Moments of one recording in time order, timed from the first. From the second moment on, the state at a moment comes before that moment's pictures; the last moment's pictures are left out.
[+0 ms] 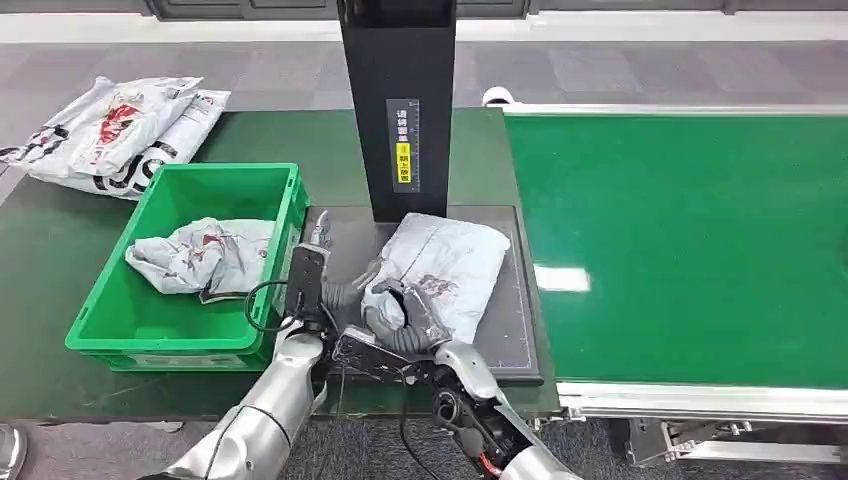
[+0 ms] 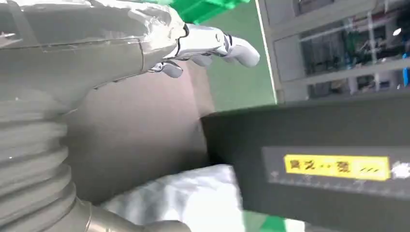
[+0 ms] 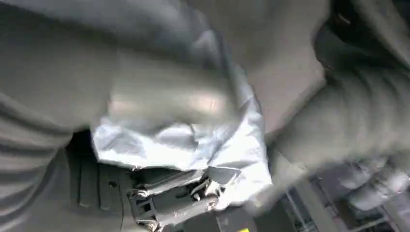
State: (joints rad) left arm -0.60 -0.30 0.04 -0.47 -0.26 0.25 -0.70; right arm -0.44 0.37 0.48 -0.59 0.87 -0.45 -0.25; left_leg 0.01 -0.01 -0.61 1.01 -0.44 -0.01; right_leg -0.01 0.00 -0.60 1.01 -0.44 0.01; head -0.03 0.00
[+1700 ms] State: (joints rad) left arm -0.65 -0.23 -0.57 -0.33 -0.91 0.00 -0.23; right arm -0.39 0.22 -0.03 -0.87 0.26 -0.38 -0.64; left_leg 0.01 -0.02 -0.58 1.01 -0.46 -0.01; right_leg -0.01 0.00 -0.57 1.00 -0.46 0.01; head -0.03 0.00
